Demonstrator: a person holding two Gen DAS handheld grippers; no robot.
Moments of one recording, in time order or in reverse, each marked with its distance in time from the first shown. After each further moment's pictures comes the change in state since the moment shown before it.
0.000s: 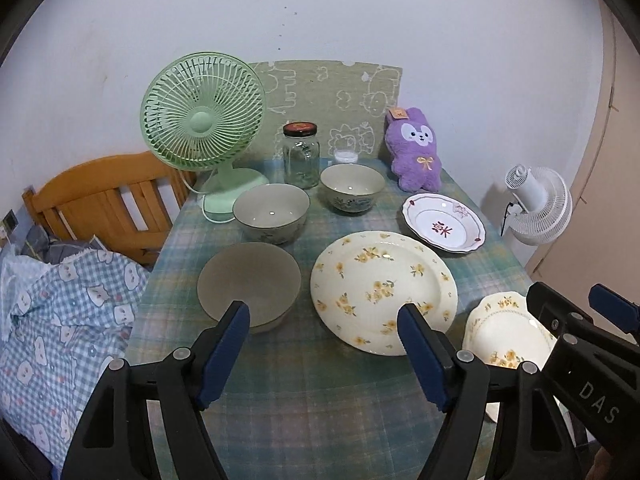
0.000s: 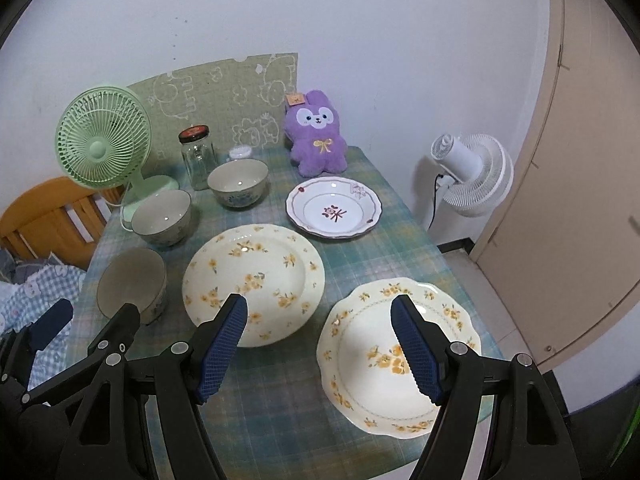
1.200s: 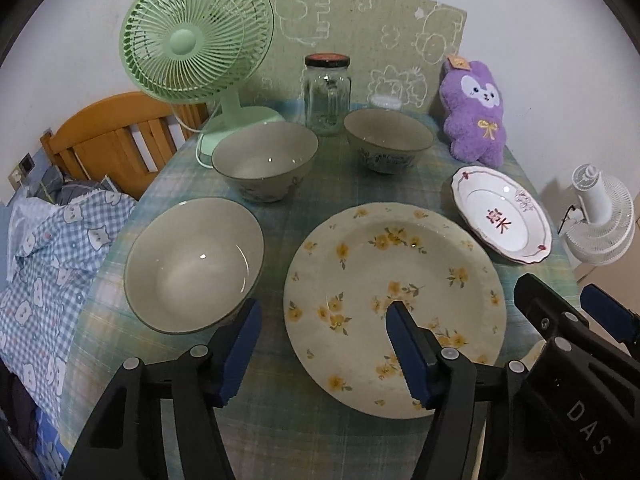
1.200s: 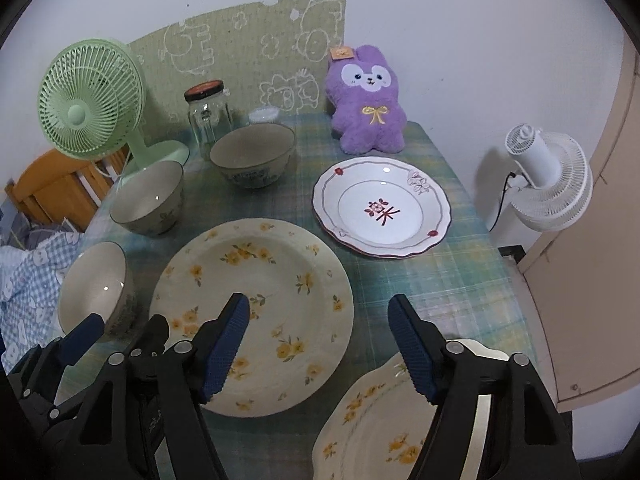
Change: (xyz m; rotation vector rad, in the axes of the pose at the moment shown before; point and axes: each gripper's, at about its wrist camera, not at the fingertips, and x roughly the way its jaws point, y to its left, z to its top) left arm 0.124 -0.040 0.006 -0.159 0.179 0.156; right arm 0.148 -0.005 0.036 -0.120 0.115 0.176
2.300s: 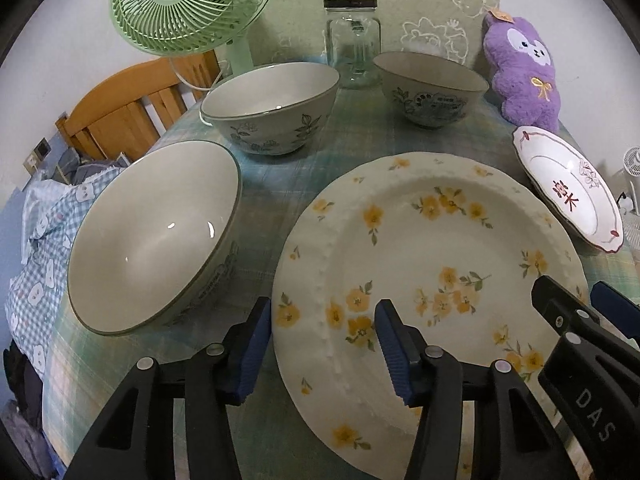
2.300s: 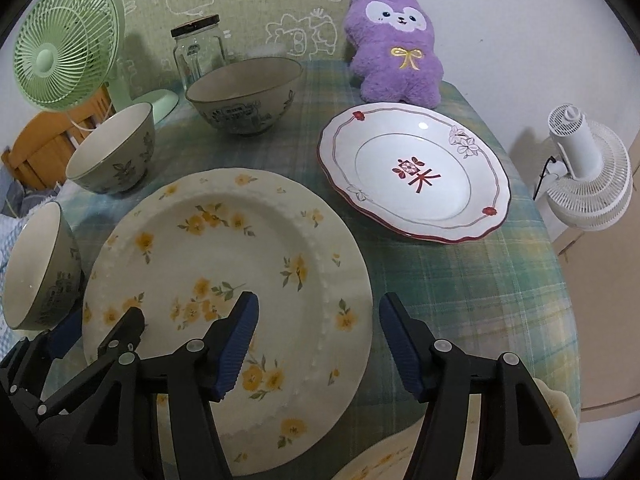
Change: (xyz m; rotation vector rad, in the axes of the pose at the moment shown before) left arm 0.075 -0.008 -0.008 -0.028 0.069 0.129; right arm 0.093 -0.004 -0.005 -0.066 0.106 0.035
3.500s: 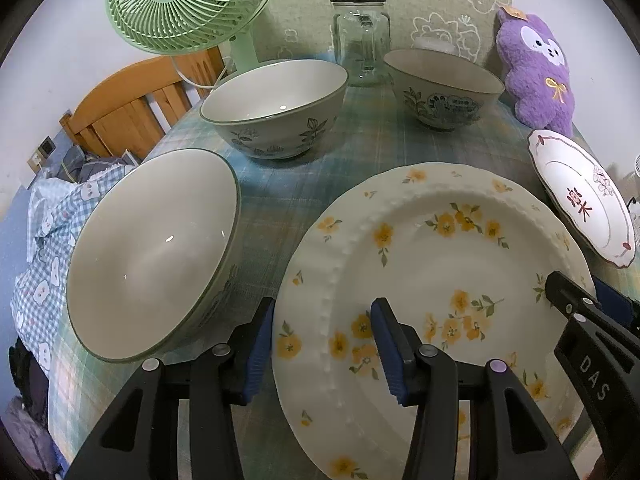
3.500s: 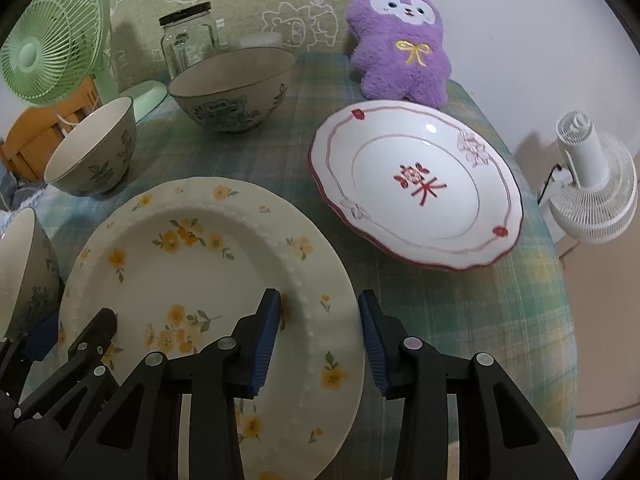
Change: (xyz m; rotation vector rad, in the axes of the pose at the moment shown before) left arm 0.009 0.000 0.012 -0.001 0.027 0.034; right arm 0.022 -0.006 0.014 -0.019 0.035 -0.017
